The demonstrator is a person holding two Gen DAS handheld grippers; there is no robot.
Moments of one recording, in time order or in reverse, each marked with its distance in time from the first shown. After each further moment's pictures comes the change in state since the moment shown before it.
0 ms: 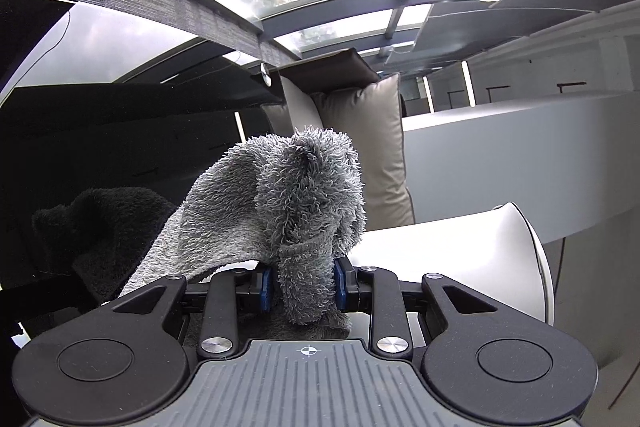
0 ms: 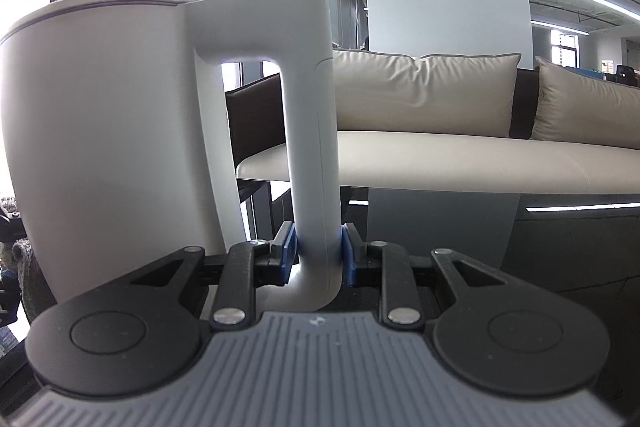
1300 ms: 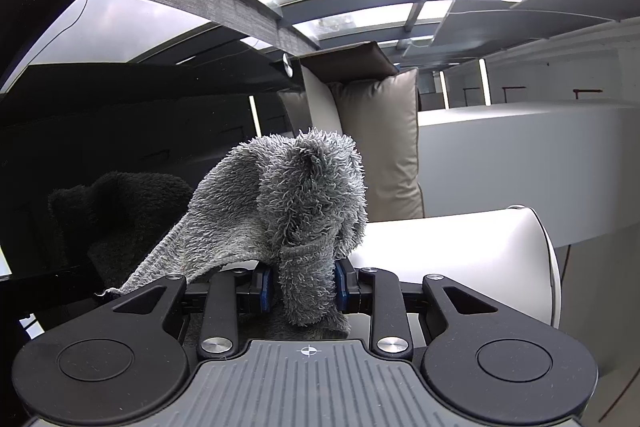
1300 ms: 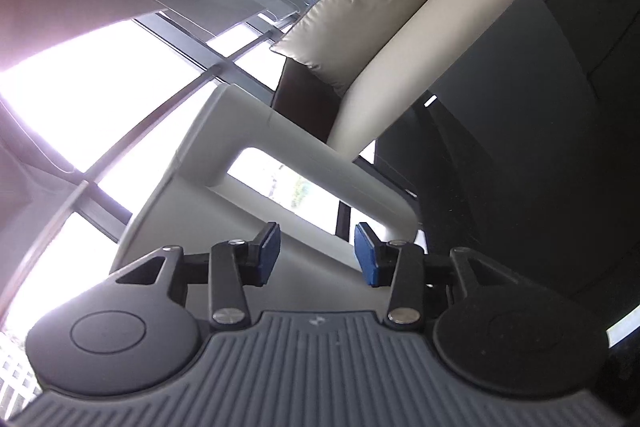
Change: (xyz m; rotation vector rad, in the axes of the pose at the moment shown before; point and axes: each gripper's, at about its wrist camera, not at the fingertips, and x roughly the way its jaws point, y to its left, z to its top) left arm -0.004 0.013 0.005 -0.047 0.042 0.036; right arm -0.012 -0.042 0.026 0.889 0.109 0.278
